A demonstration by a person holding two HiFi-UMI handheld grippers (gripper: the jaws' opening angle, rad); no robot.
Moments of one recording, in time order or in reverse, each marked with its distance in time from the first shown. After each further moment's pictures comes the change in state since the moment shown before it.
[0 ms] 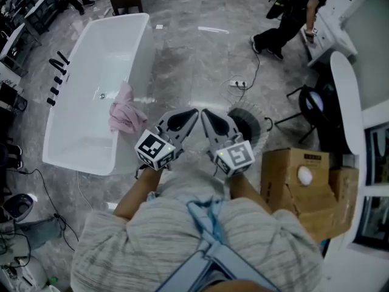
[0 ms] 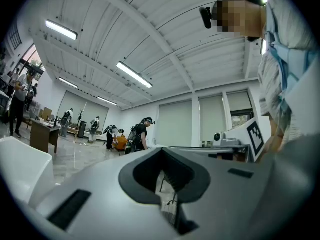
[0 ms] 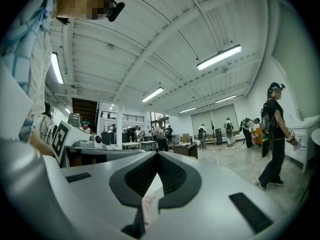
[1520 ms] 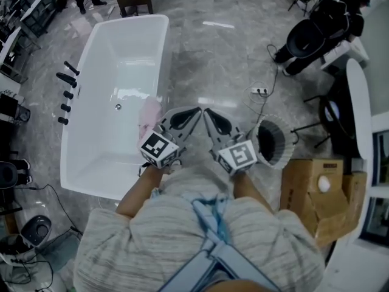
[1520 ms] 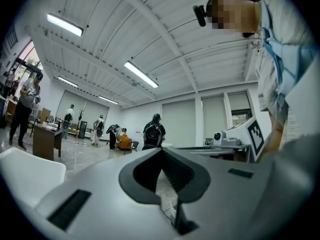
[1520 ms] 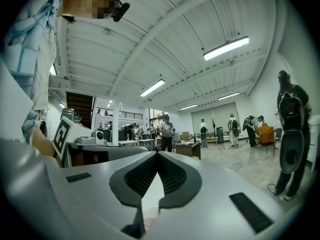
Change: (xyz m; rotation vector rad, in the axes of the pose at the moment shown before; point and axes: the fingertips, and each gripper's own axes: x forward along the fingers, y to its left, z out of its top) left arm -0.080 0.267 0.019 0.016 0.036 -0.027; right arm 0.272 0.052 -0.018 -0.001 0.020 -0.029
